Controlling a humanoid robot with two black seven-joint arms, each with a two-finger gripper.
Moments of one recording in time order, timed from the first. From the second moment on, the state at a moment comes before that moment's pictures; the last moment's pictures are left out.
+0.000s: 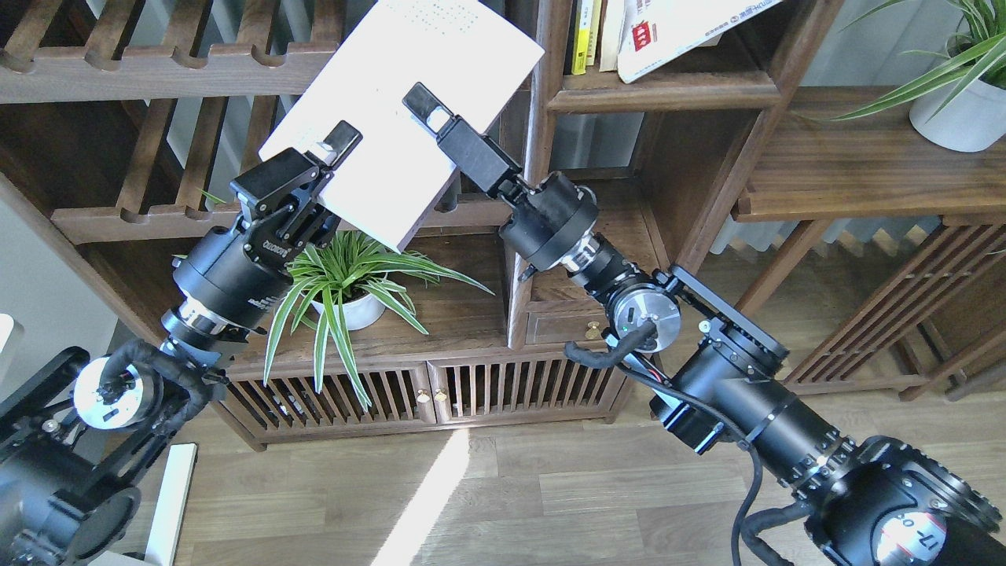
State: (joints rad) left arm -0.32 0.33 -1.03 -1.50 -0.53 -0.49 0.23; right arm 0.63 0.02 0.85 1.13 -0.11 0.58 0.14
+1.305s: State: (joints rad) left arm -0.32 0.33 -1.06 -1.47 -0.48 -0.49 0.23; right arm 0.63 0.01 0.83 1.13 -0.07 0.58 0.14
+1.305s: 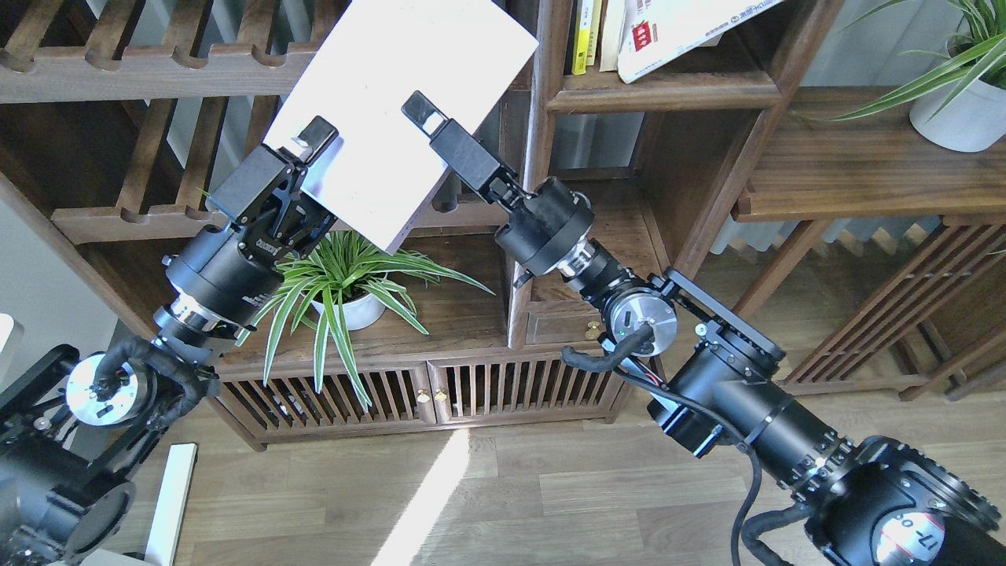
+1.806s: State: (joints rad) left arm -0.25 0.37 -1.15 -1.47 -0.41 -0.49 0.24; right arm 0.63 0.02 0.83 1.15 -0.07 0.58 0.12
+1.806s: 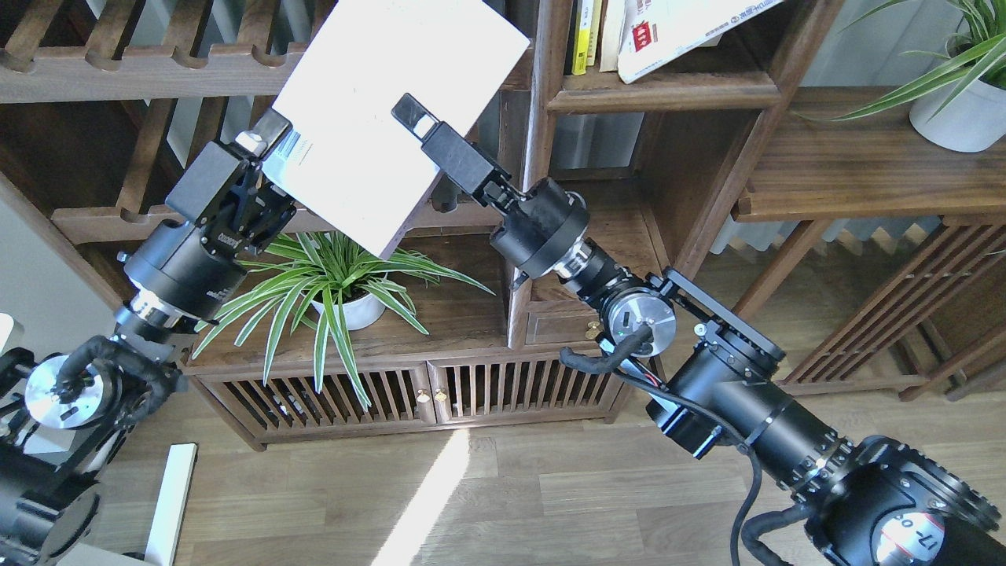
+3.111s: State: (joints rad) left arm -0.18 0.37 -1.24 -1.24 -0.41 -0.49 0.24; right arm 0.57 -0.54 1.03 1.31 -0.07 0.58 0.10
